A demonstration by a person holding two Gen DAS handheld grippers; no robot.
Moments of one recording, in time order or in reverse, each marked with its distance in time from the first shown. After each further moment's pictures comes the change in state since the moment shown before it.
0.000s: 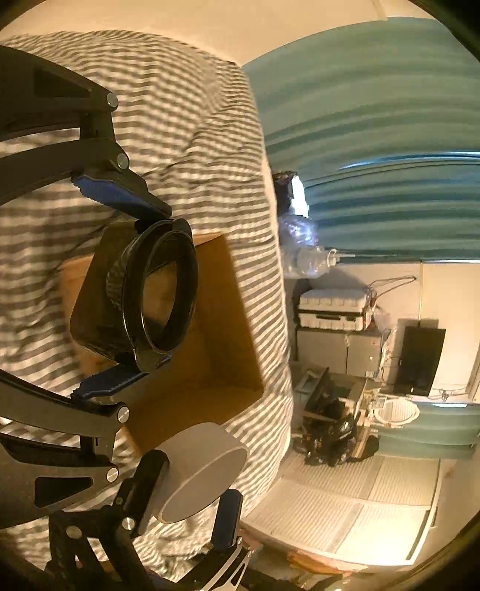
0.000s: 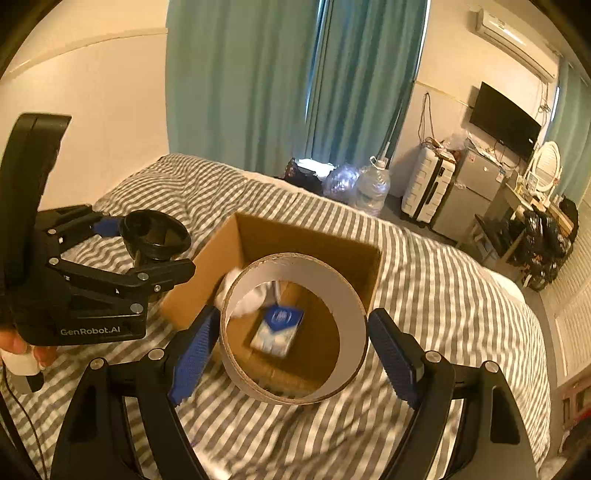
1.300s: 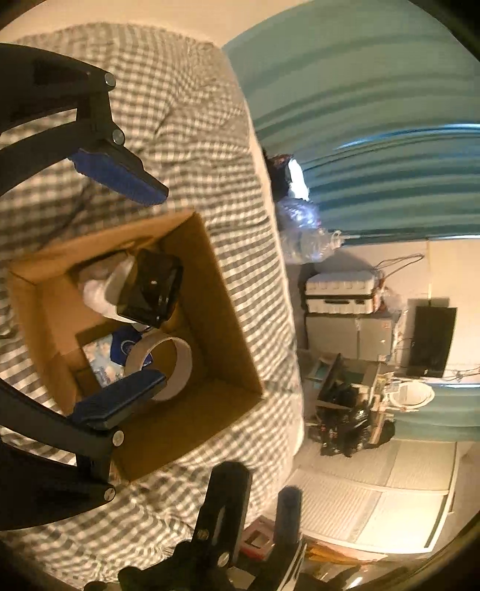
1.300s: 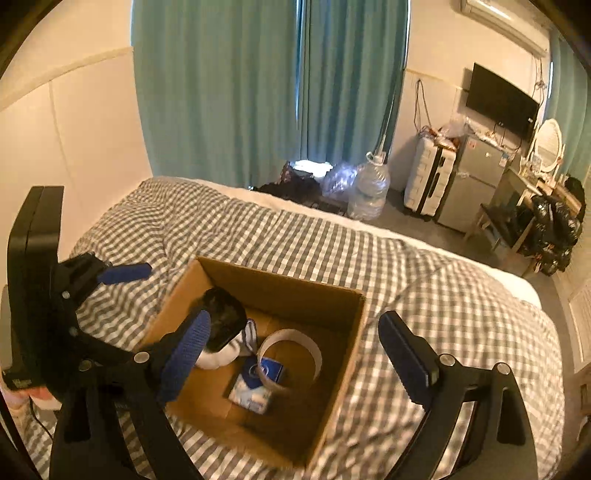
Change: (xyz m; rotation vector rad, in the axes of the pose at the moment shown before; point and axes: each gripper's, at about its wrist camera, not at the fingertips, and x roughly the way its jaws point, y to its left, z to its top) left arm 0.024 -0.002 0.020 0.064 0.028 -0.039; right arm 0.018 -0.043 0.050 0.109 -0.011 0.036
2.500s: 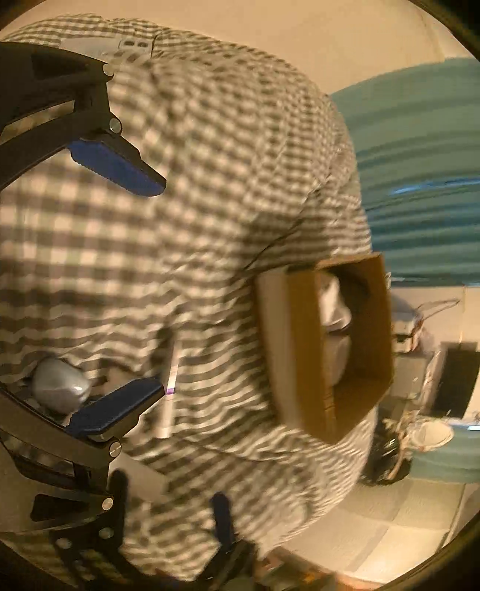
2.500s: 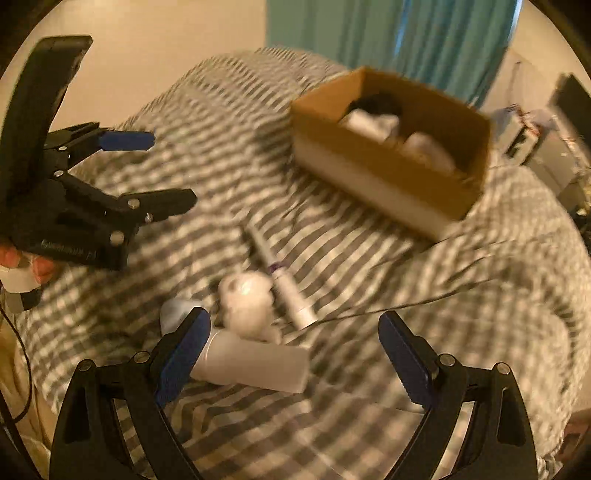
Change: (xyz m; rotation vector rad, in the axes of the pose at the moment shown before) left arm -0.079 -0.056 -0.217 -0.138 0.154 0.127; right arm -0.035 0.107 -0.225 -0.255 0.343 0.213
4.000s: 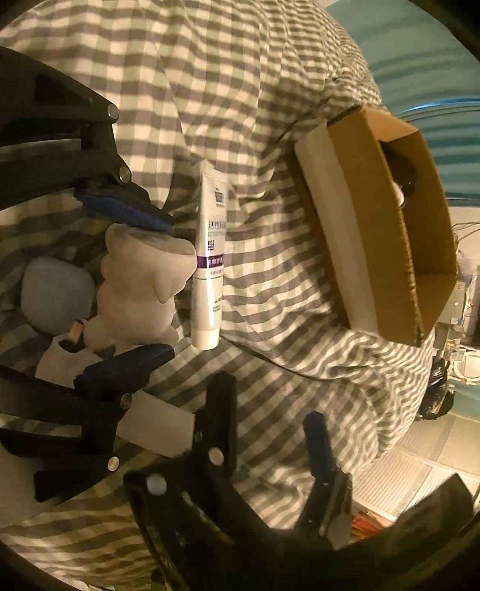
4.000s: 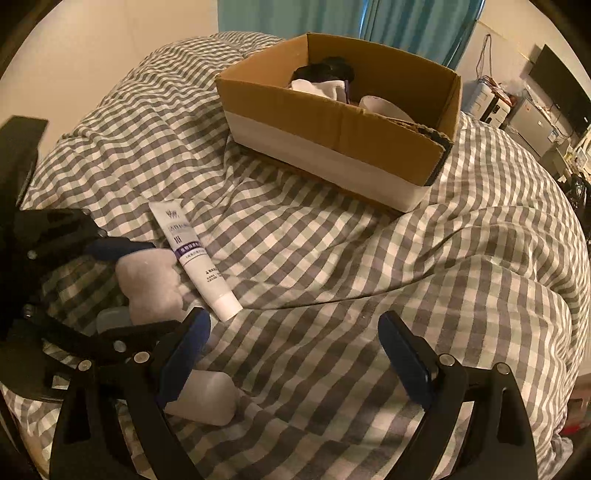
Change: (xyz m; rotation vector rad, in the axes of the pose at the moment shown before) left arm 0.044 -0.058 -0.017 0.132 0.138 -0.256; right arm 0.022 -0.043 0.005 0.119 0.042 -0.103
